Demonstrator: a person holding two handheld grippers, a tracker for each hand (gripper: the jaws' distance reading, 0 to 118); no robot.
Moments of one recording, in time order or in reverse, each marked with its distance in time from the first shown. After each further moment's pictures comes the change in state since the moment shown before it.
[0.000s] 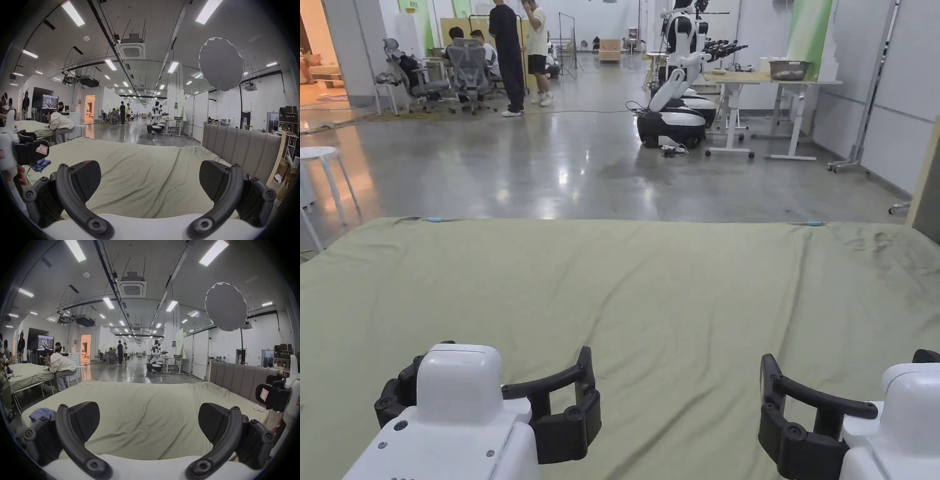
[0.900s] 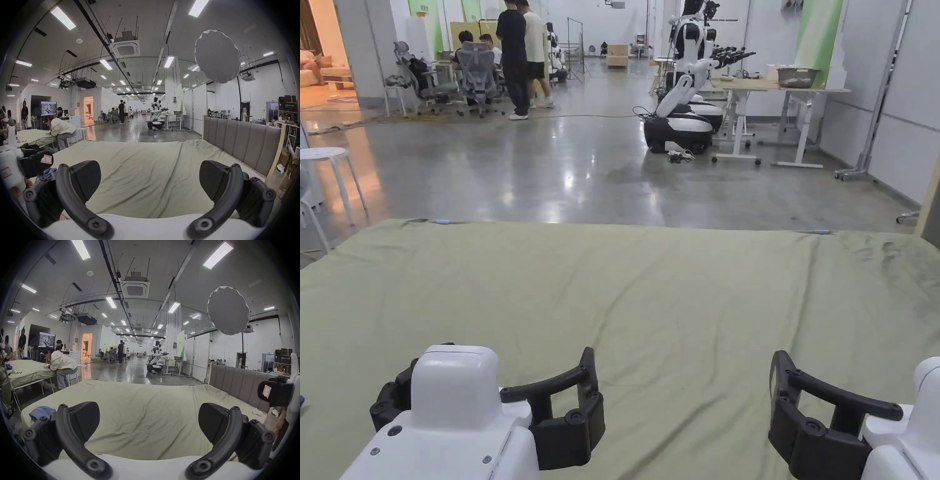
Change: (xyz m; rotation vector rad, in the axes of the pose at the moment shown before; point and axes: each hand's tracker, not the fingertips) left arm -0.004 0.009 0.007 0.008 0.008 0.022; right arm -0.006 0.025 0.008 -0.044 -0.004 -0.080
